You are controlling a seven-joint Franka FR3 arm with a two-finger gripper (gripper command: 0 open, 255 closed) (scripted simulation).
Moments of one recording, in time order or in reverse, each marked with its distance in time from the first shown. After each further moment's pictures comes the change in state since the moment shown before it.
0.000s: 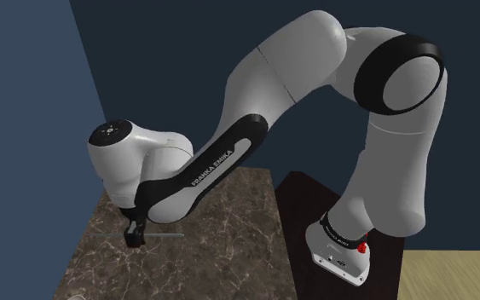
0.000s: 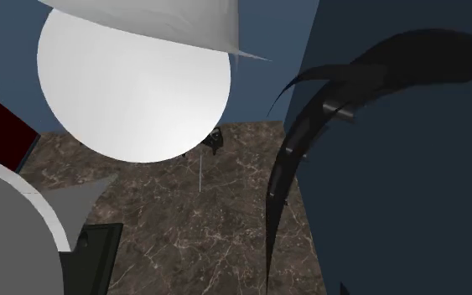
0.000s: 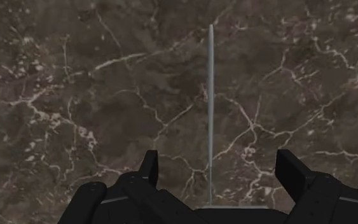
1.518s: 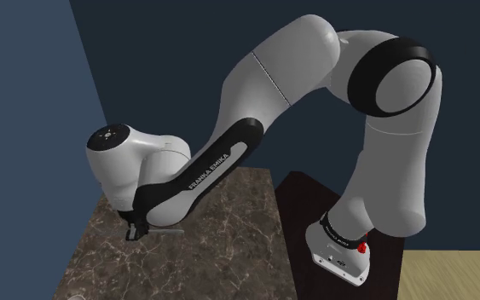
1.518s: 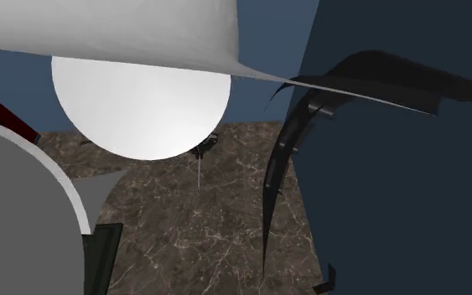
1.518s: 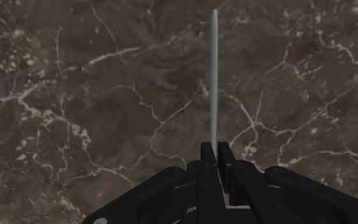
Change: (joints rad) arm 0.009 0.026 -0.005 0.017 -0.012 0.009 0.007
